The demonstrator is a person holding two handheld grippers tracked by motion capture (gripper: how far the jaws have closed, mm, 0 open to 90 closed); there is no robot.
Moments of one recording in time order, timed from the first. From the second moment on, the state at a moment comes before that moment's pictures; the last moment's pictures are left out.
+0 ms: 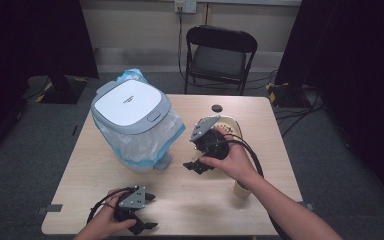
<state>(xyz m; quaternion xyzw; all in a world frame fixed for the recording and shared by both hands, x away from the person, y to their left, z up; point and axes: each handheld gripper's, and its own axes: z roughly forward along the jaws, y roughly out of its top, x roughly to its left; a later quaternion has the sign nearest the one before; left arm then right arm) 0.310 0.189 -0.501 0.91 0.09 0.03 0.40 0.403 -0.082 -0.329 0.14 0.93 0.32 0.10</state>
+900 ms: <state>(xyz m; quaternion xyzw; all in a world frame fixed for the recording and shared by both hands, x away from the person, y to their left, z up) 0.310 0.189 -0.501 0.91 0.09 0.03 0.40 0.436 -0.069 -0.285 0.17 0.92 0.33 0.09</state>
